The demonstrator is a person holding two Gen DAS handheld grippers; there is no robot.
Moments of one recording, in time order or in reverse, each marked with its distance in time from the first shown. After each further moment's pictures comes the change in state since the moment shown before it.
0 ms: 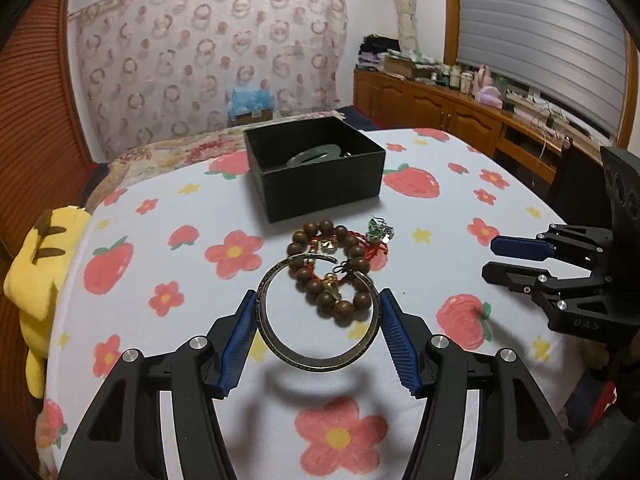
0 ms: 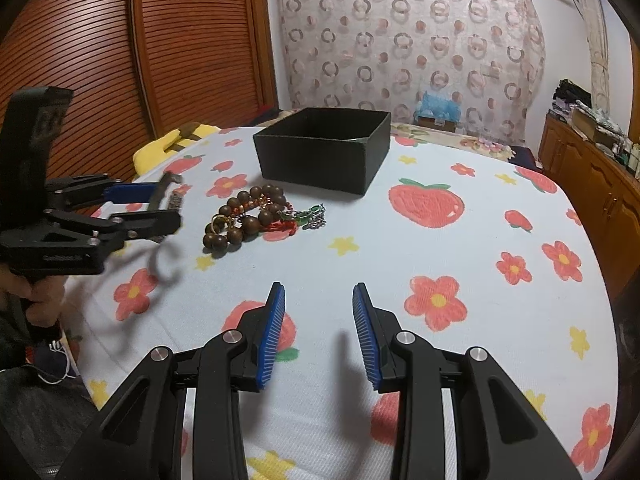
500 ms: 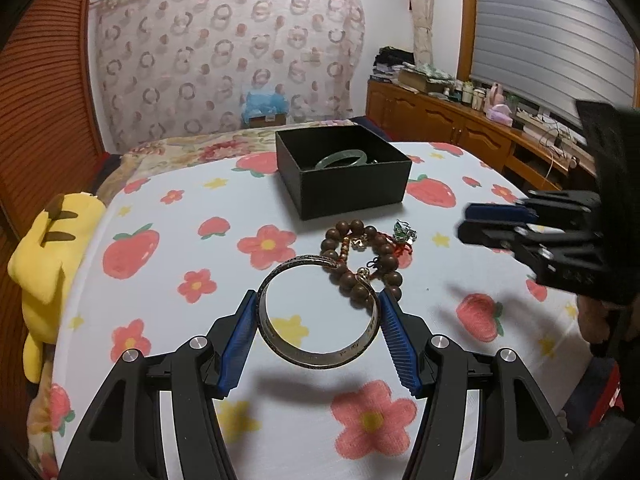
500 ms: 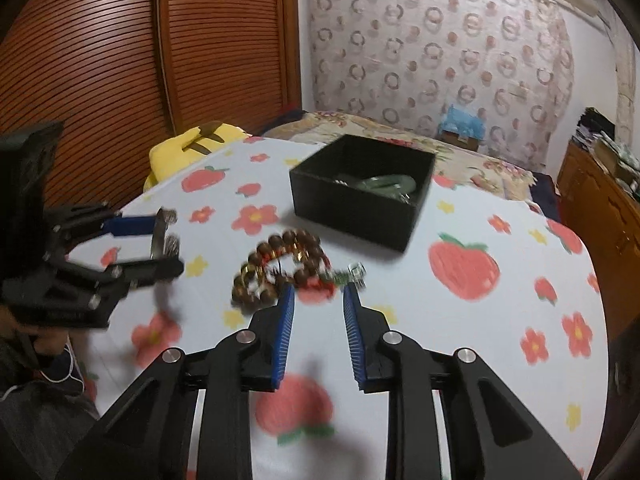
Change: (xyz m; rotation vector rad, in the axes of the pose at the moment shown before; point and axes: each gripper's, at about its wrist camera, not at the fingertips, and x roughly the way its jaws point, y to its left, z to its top) left arm -0.012 0.024 -0.010 -0.058 -0.031 0.009; right arm 0.024 0.034 0.060 -0.104 0.020 0.070
